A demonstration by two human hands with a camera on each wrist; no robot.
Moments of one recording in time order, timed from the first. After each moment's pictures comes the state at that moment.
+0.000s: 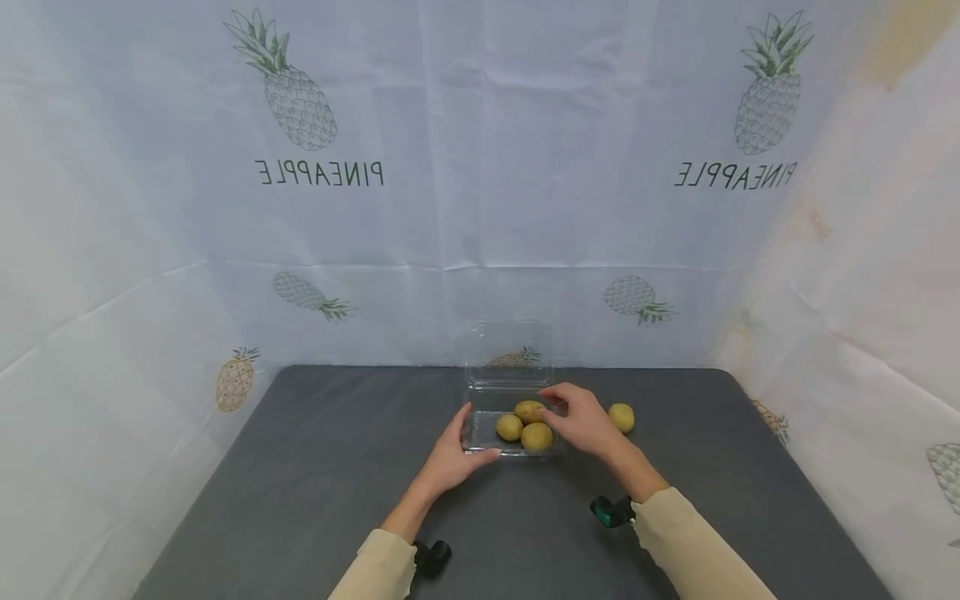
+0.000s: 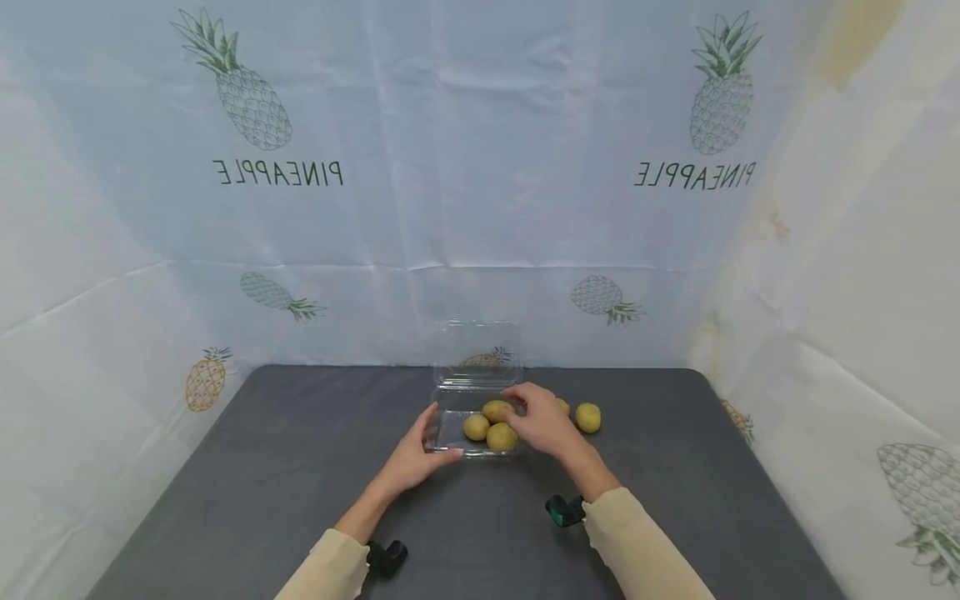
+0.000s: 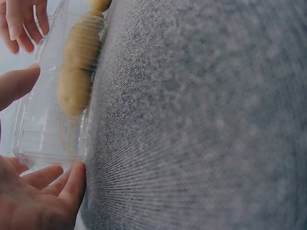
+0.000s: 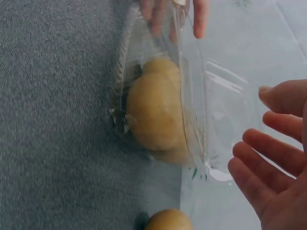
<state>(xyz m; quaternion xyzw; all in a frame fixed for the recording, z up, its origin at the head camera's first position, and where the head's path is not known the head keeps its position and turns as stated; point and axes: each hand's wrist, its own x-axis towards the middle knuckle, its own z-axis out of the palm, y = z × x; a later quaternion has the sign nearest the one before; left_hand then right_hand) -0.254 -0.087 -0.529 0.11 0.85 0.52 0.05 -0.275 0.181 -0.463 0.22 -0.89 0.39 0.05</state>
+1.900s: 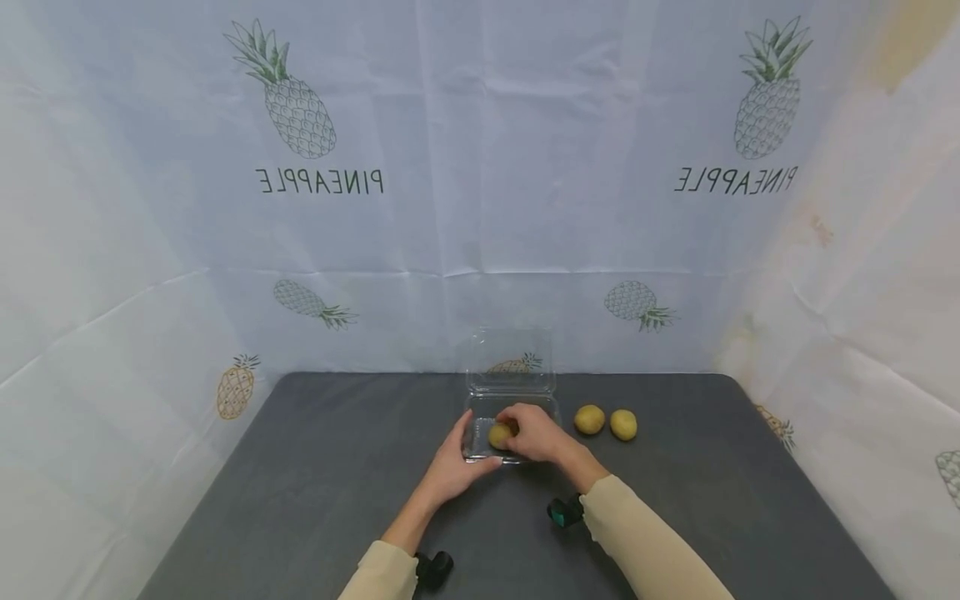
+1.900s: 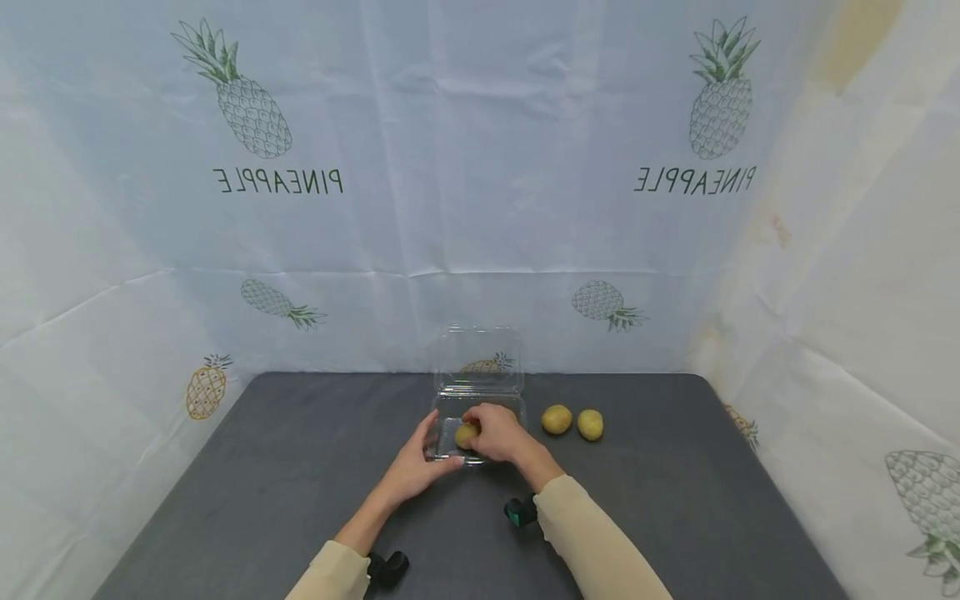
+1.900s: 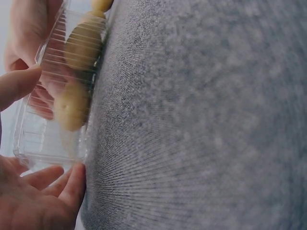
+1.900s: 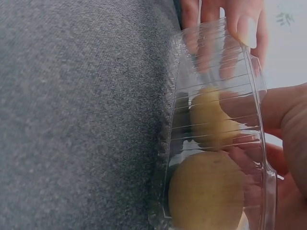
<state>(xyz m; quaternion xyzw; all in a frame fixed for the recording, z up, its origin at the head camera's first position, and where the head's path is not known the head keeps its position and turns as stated) -0.254 -0.085 -0.535 0.10 0.85 0.52 0.03 -0.307 0.117 -0.496 0.28 -0.92 0.29 -0.03</state>
